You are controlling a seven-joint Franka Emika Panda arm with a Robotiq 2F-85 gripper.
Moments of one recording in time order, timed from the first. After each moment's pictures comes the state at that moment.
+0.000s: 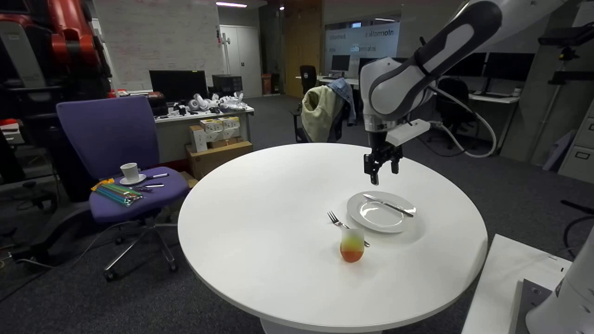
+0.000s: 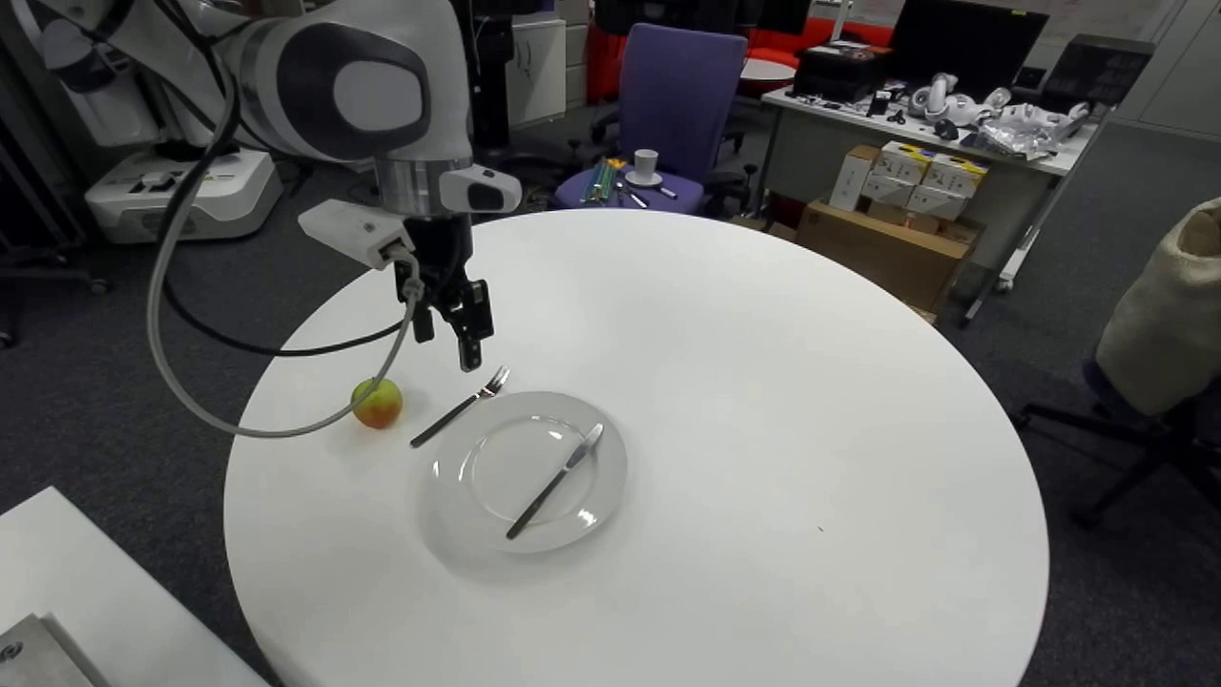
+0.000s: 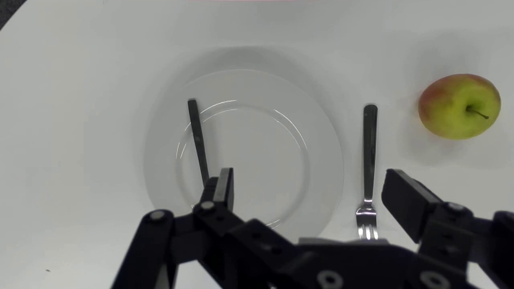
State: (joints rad) arm -0.09 0.03 -0.06 -2.33 -0.16 2.20 0.16
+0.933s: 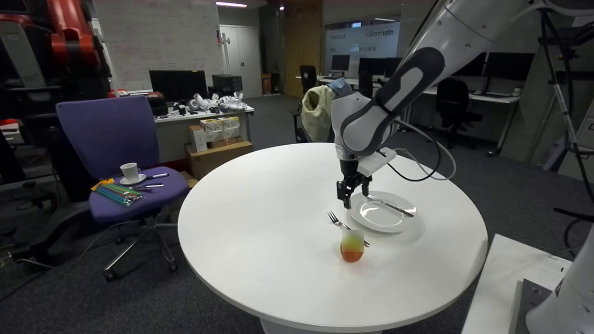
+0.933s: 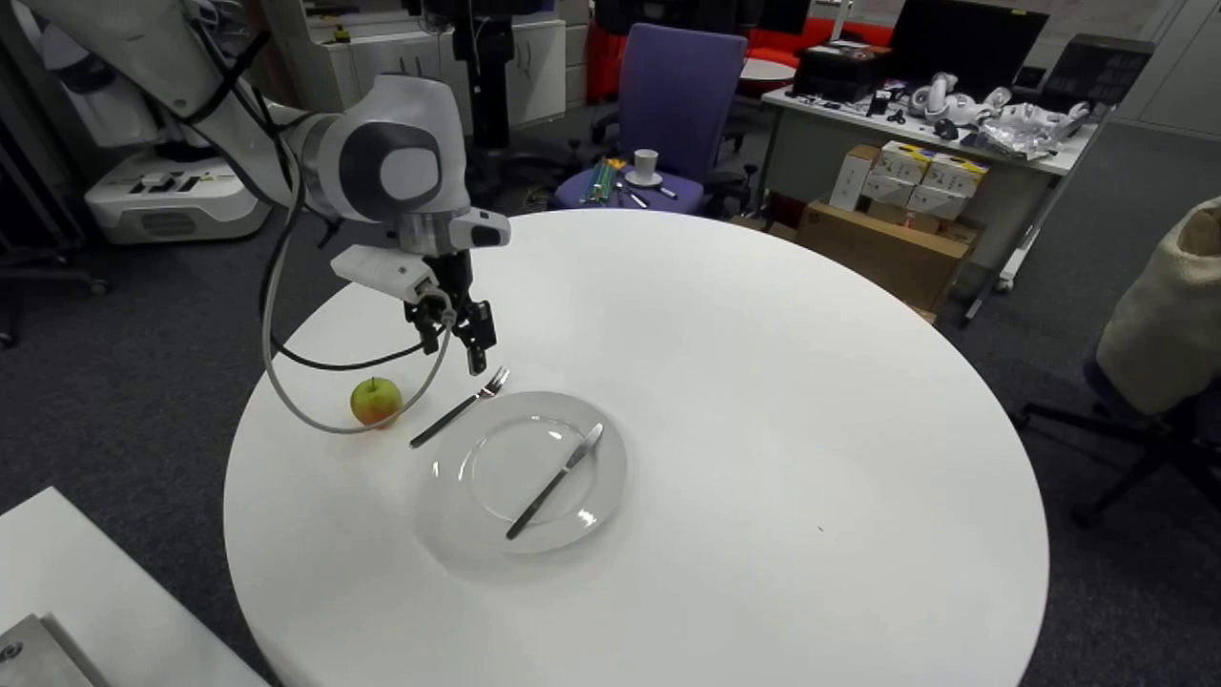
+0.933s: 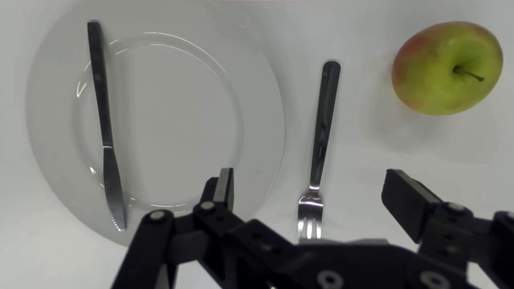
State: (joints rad) arm 0.00 0.30 -0.04 -2.21 -0.16 2.38 0.16
